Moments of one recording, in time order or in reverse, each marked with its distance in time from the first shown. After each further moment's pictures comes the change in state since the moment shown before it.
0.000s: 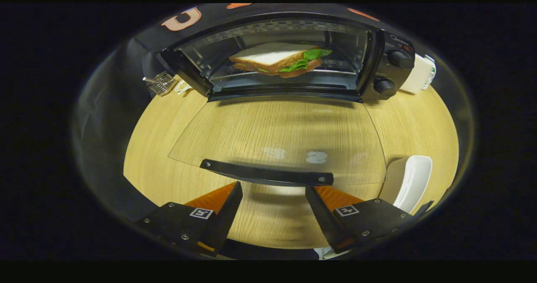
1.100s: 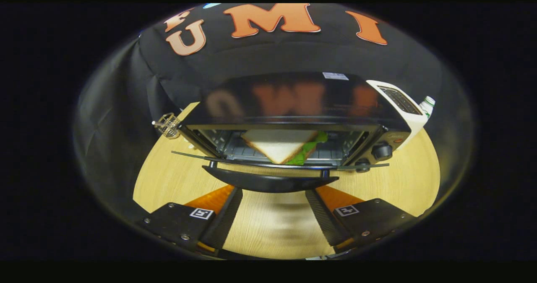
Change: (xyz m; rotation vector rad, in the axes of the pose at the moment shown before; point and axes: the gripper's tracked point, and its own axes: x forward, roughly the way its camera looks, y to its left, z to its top) arm -0.060 0.008 0.151 -0.025 -0.291 -0.039
